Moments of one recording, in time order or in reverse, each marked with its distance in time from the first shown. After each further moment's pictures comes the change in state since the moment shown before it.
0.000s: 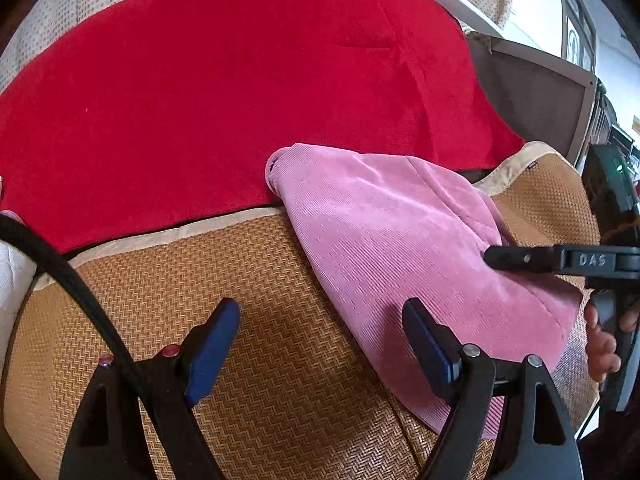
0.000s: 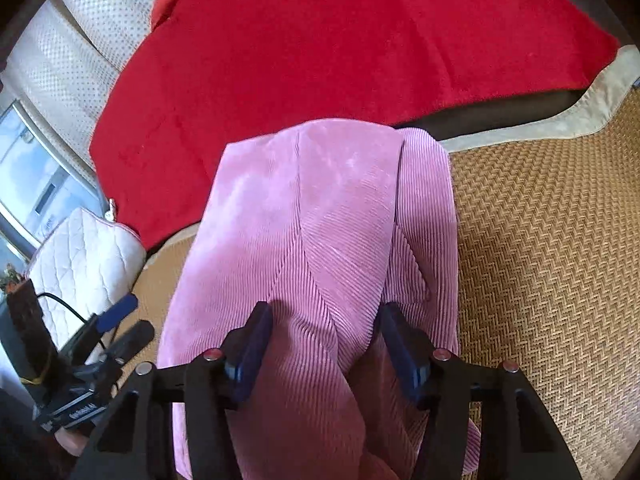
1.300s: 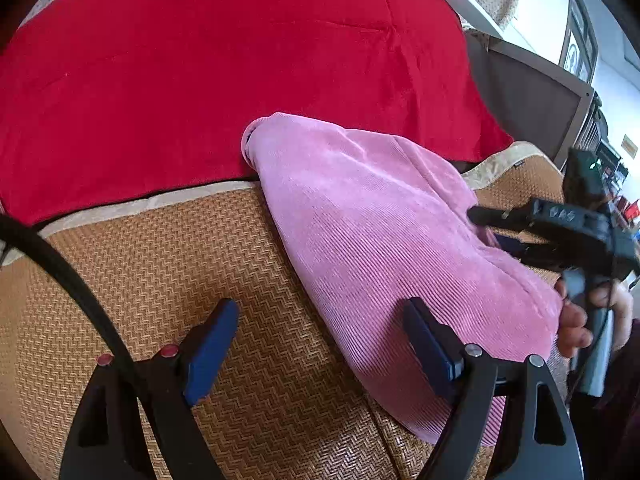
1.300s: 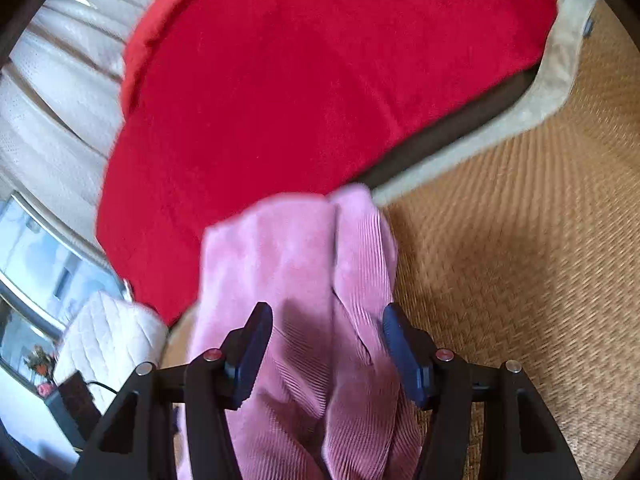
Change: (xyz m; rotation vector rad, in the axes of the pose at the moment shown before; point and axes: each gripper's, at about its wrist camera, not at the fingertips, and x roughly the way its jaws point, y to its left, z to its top) left arm 0.029 0.002 -0.005 -0.080 0.073 -0.122; right arm -0.009 -0.055 0.022 0.217 -0.083 0.033
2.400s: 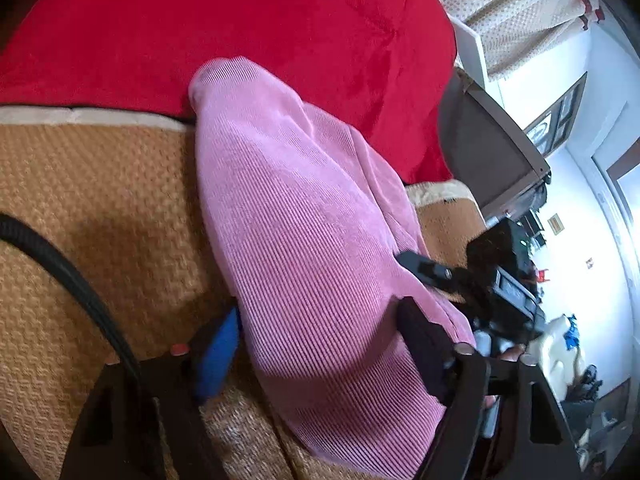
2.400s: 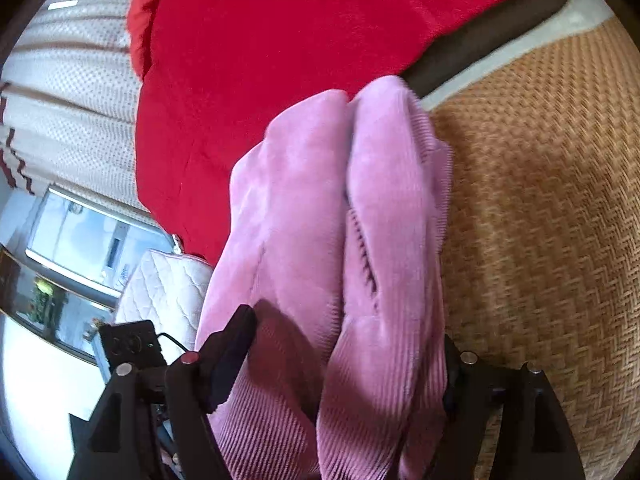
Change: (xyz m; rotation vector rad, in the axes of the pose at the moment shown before) left arm 0.032 0.005 0.007 -0.278 0.073 -0.404; right arm 0.034 0.011 -0.019 0.016 0.201 0.258
